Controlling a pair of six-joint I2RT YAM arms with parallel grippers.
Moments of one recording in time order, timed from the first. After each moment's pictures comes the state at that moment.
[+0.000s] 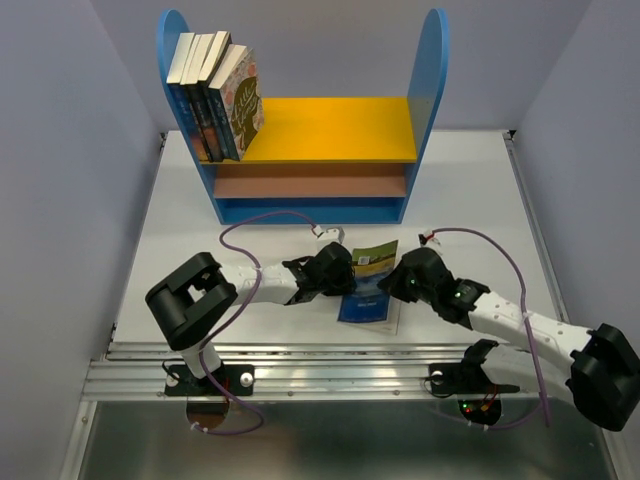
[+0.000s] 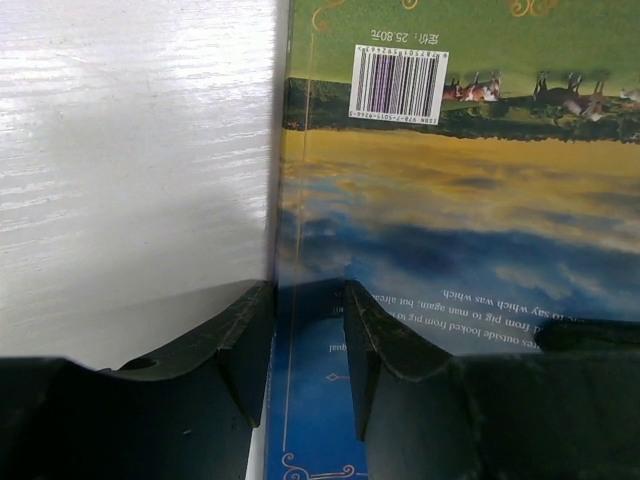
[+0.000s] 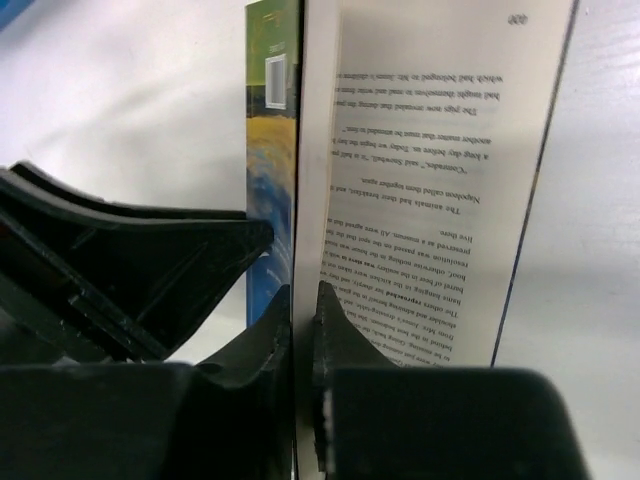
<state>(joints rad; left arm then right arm) -0.98 1.67 0.80 0.05 -0.16 -0.92 0.74 1.03 0.47 -0.16 0.13 1.03</state>
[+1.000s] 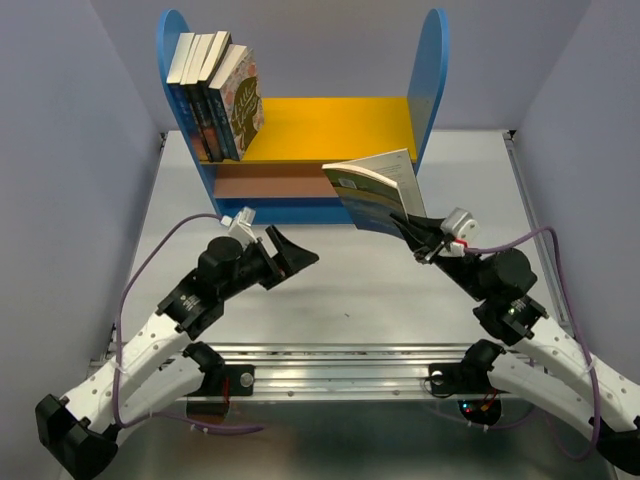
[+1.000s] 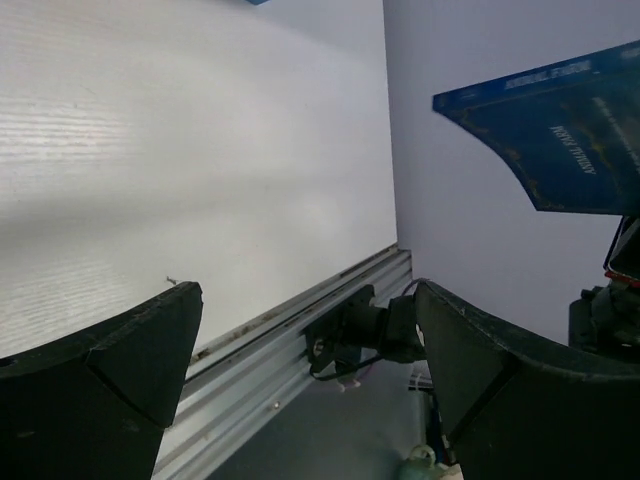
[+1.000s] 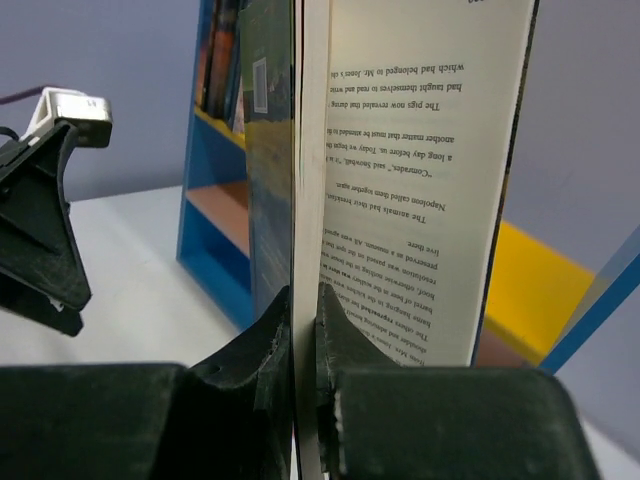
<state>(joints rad) -0.65 0.72 0.61 -0.23 0.16 -1.06 0.75 0.65 0.65 0.29 -0.08 -0.22</state>
